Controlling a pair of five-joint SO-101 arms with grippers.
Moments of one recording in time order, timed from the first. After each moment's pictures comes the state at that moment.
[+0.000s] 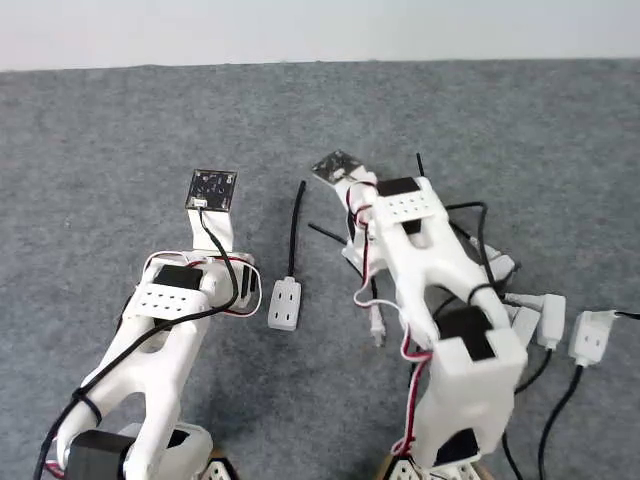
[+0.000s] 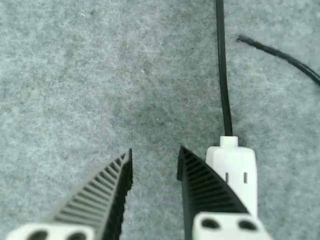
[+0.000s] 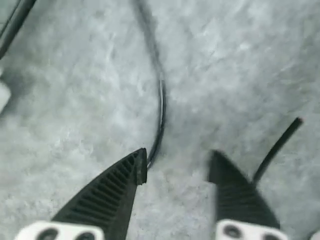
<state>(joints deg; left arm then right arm) 5.2 -19.5 53.9 43.6 9.3 -15.0 21.7 3.5 68.1 25.2</state>
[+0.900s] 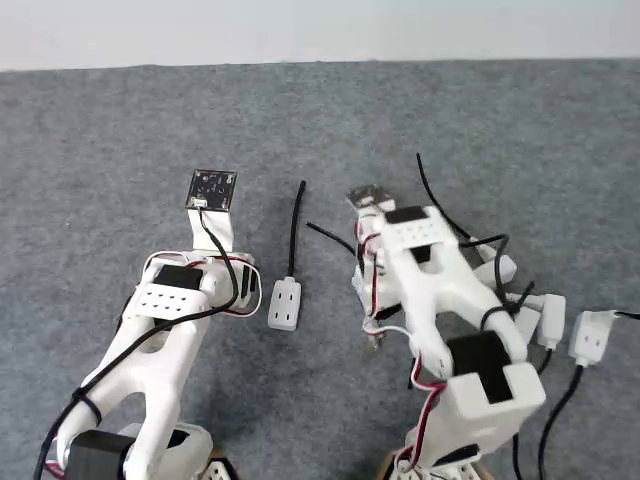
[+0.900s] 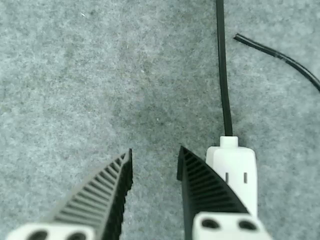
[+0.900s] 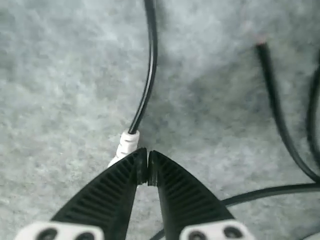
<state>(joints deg) 5.2 -19.5 53.9 43.6 9.3 -15.6 8.3 25.8 68.1 7.4</state>
